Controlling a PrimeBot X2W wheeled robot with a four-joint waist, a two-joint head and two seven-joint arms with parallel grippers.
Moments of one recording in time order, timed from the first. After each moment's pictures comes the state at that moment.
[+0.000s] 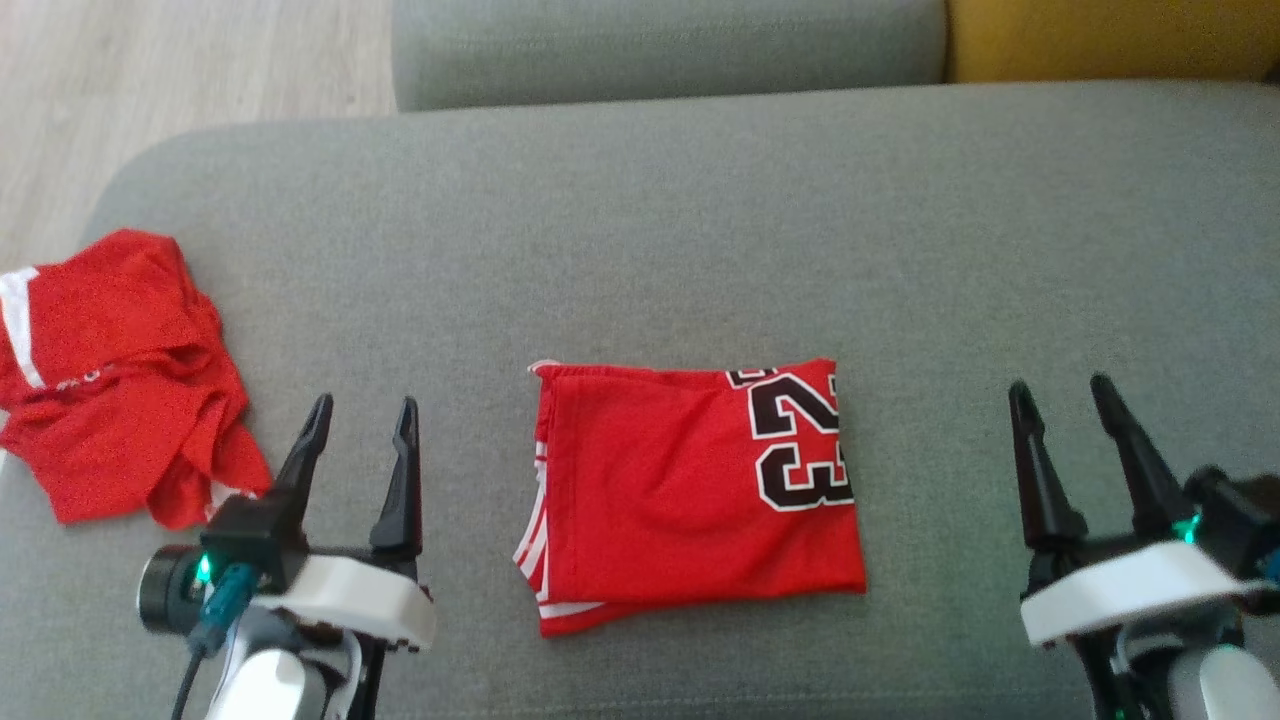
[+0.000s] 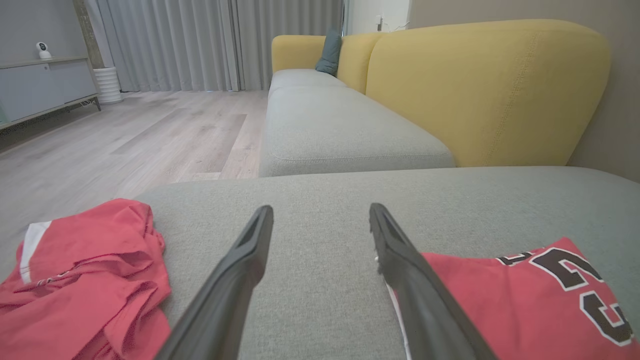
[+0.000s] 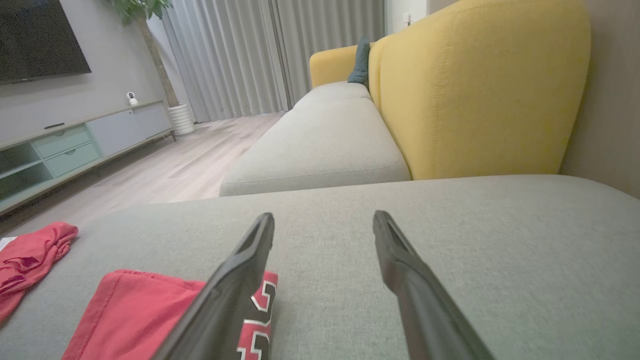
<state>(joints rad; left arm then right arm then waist) -0.04 0.24 -0.35 0.07 -0.29 0.18 -0.22 0.06 -0.10 0.01 -0.07 0.25 0.13 0.02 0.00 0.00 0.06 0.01</state>
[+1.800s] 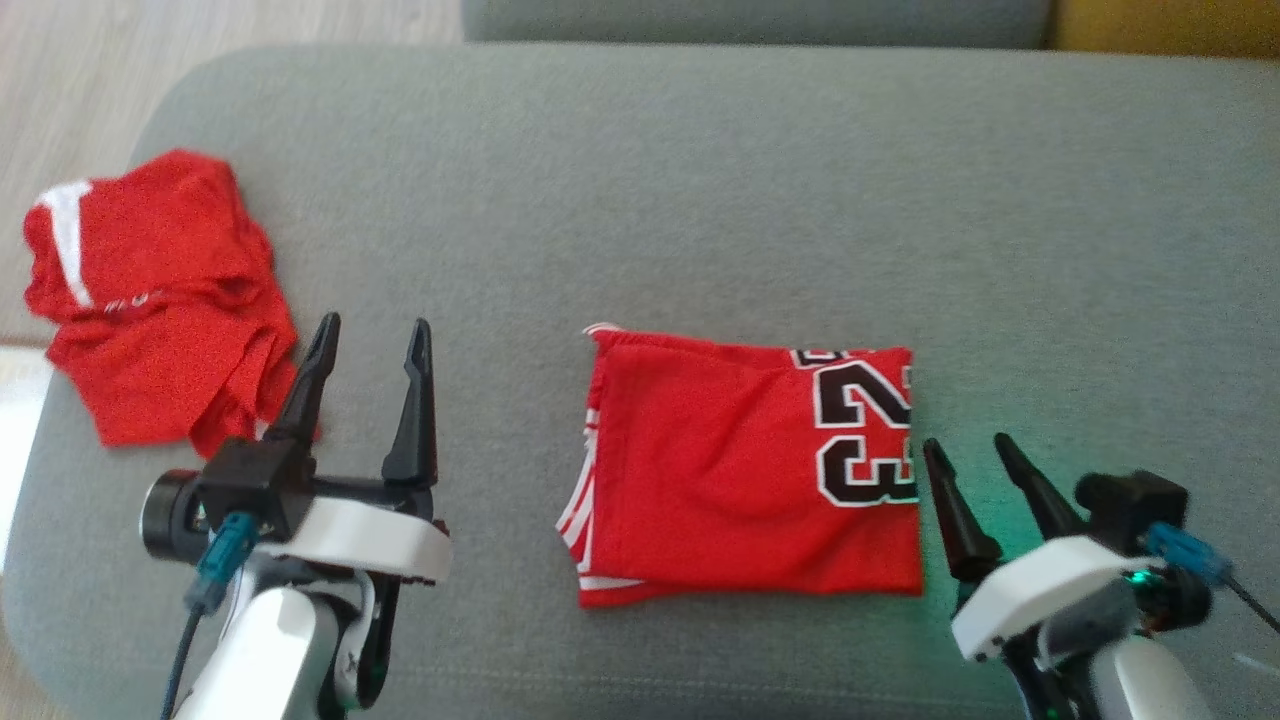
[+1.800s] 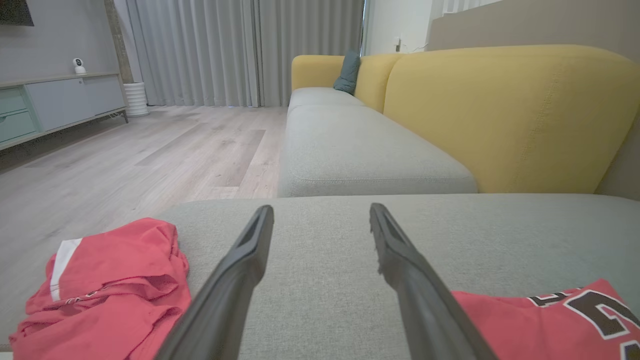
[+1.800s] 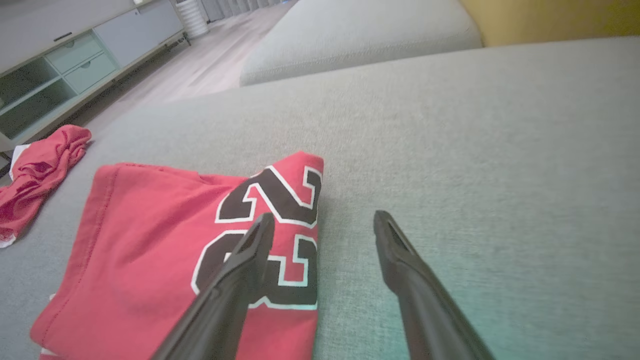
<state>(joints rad) -0.13 0.24 -0.38 0.02 -0.30 0.21 -0.23 0.02 -0.07 0.08 0.14 0.26 0.13 0.10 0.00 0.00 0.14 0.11</state>
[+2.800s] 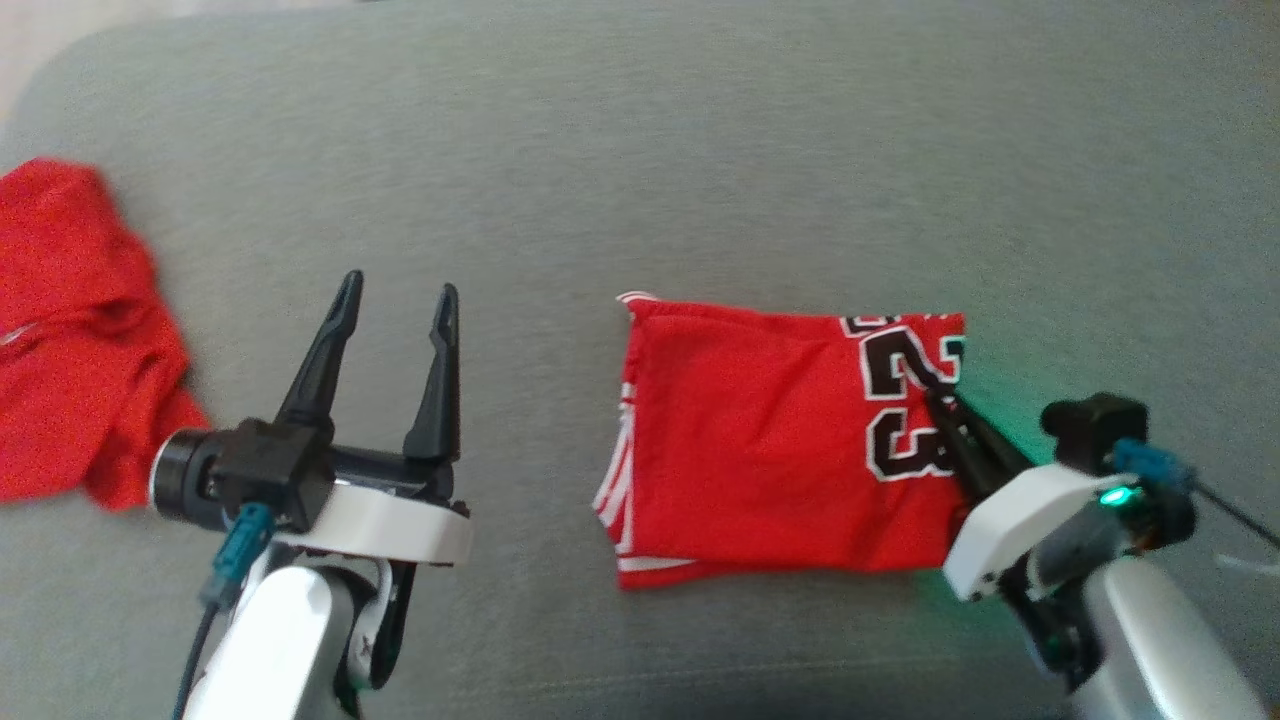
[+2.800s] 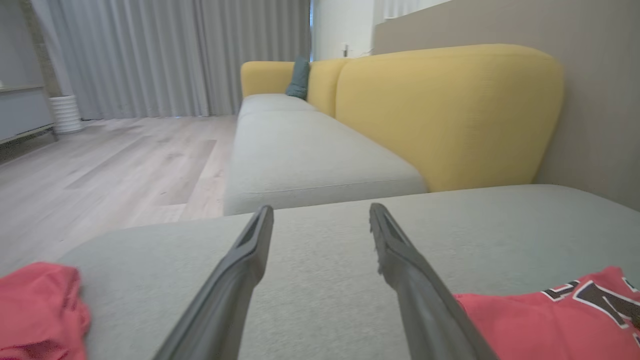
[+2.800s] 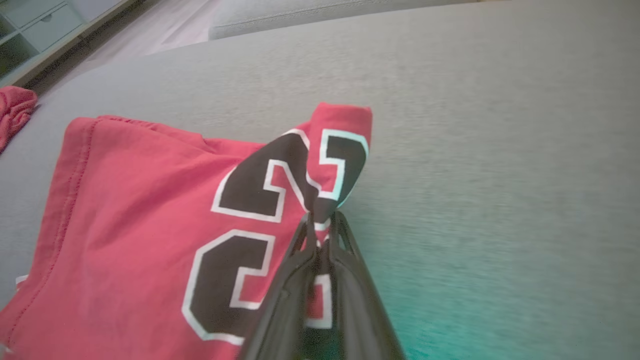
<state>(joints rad) -0.17 0.22 -0.38 -0.01 -0.24 0.17 -0.25 -0.15 -0.15 0.19 0.28 0.30 0.13 0.14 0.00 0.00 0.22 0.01</state>
